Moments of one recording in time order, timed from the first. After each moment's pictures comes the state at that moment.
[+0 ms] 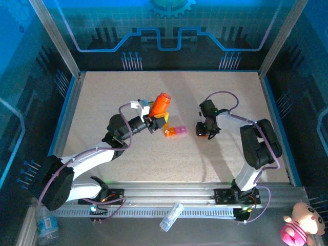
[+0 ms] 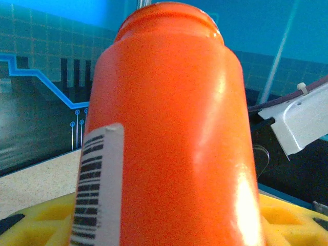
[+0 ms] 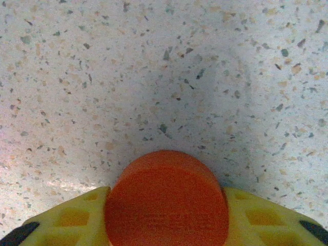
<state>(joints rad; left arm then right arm) -0.54 1.25 0.56 0.87 0.41 -0.24 0.34 1.73 1.00 -0.57 0.02 0.25</state>
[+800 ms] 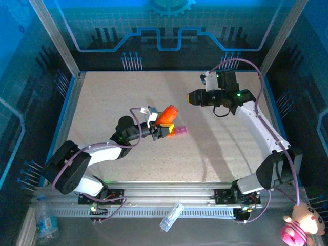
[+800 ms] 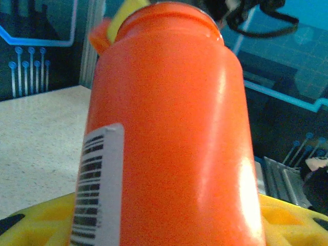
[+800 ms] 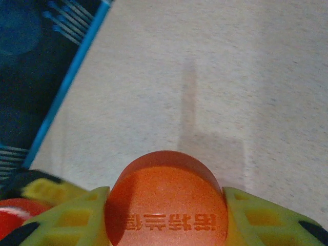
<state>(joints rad) -0.54 1.45 0.52 0.99 0.62 -0.32 0.28 1.46 1.40 -0.68 -0.54 0.24</state>
